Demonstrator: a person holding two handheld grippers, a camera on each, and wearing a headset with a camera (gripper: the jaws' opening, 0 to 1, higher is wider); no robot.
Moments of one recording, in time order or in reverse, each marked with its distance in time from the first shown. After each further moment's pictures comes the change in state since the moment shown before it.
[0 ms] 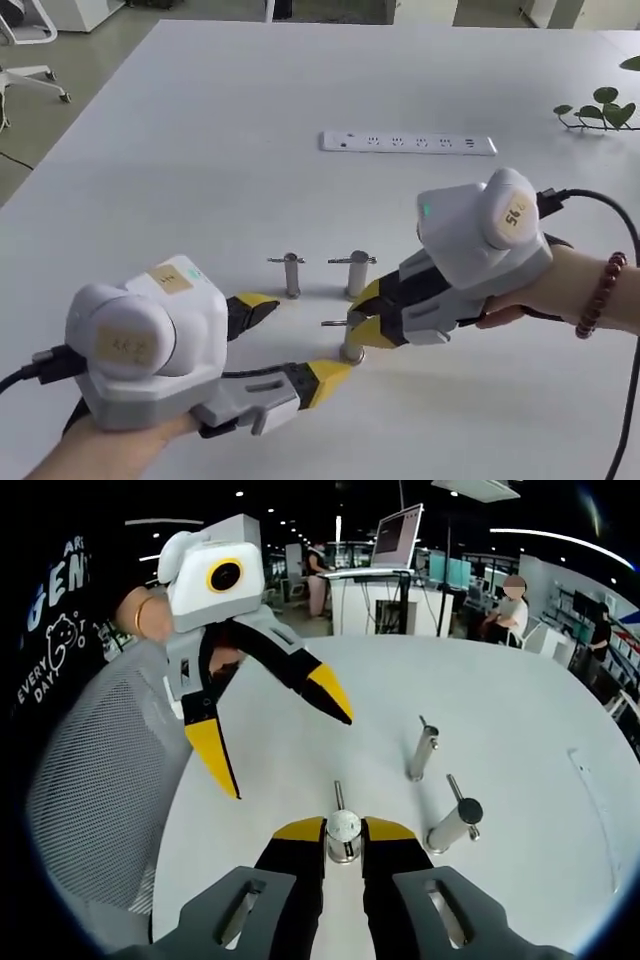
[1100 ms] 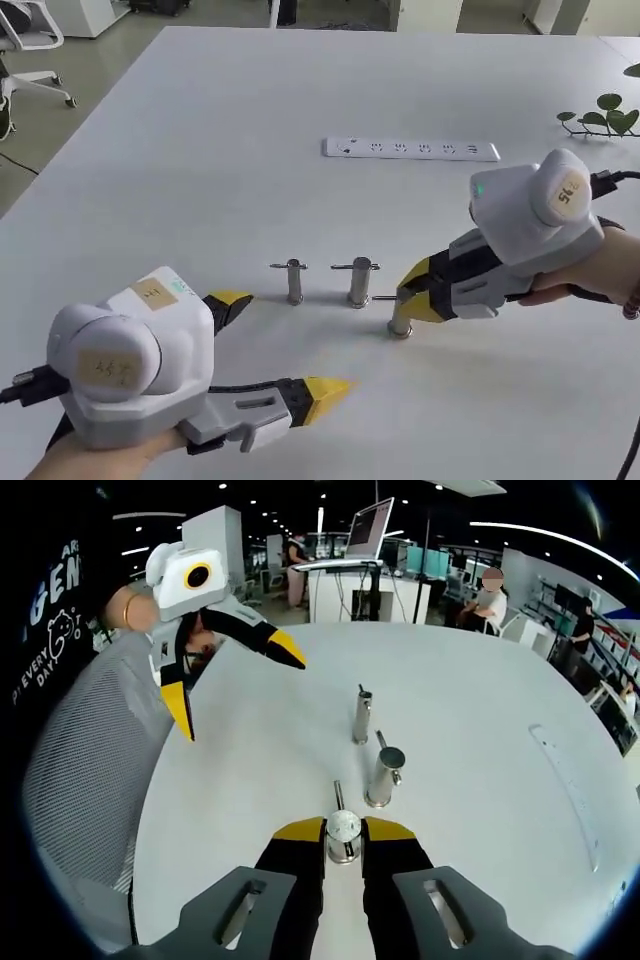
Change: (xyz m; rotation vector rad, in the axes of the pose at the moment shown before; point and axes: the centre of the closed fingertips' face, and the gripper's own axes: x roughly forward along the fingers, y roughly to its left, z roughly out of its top) left arm -0.008 0.012 0.001 0.020 -0.024 0.058; right arm -0.039 -0.040 -0.029 0.023 0.050 -0.098
